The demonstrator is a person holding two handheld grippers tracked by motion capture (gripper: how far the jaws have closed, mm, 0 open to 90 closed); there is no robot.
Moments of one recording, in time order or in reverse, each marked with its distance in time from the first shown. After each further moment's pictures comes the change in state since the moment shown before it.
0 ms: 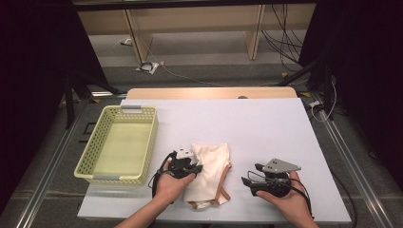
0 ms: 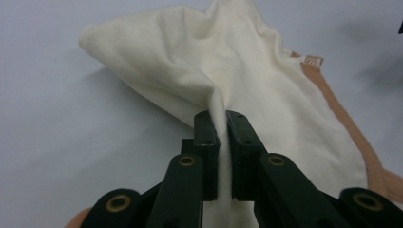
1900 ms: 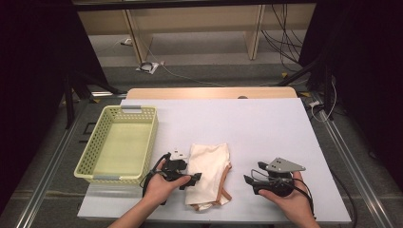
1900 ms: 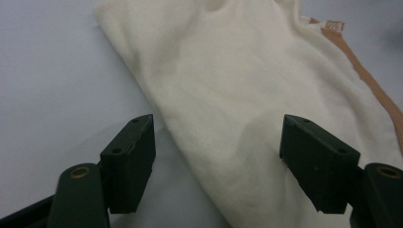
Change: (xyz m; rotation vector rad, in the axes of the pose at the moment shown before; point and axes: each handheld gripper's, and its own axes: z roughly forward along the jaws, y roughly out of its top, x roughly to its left) left arm 0.017 -0.012 -0.002 0.071 -0.008 0.008; right arm -0.003 0.001 -0.007 -0.029 -0.025 0.016
